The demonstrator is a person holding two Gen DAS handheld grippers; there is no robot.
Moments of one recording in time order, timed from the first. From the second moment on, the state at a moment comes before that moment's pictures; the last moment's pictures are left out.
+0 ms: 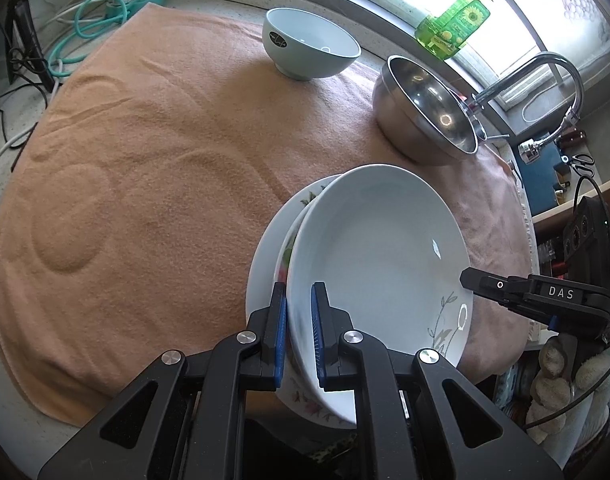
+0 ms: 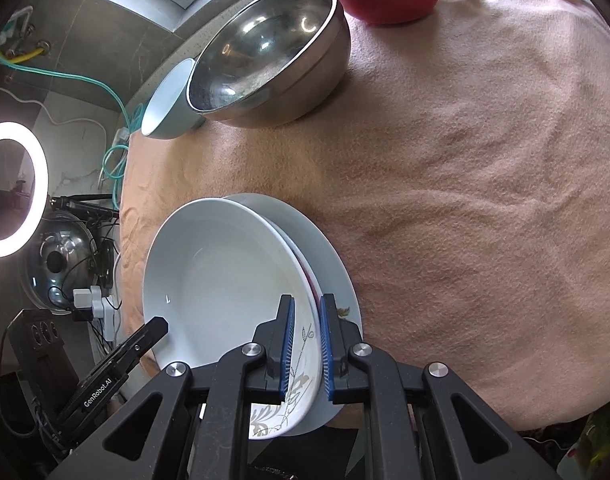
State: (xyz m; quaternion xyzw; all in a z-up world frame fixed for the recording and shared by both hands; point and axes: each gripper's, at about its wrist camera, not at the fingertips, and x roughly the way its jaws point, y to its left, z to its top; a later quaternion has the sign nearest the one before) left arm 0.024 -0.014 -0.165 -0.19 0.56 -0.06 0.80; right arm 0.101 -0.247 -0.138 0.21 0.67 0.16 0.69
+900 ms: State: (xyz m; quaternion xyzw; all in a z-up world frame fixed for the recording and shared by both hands) left arm 0.027 -0.026 -0.161 -0.12 0.57 -0.06 0.81; right arm 0.101 -0.242 -0.138 0.20 0.67 0.16 0.69
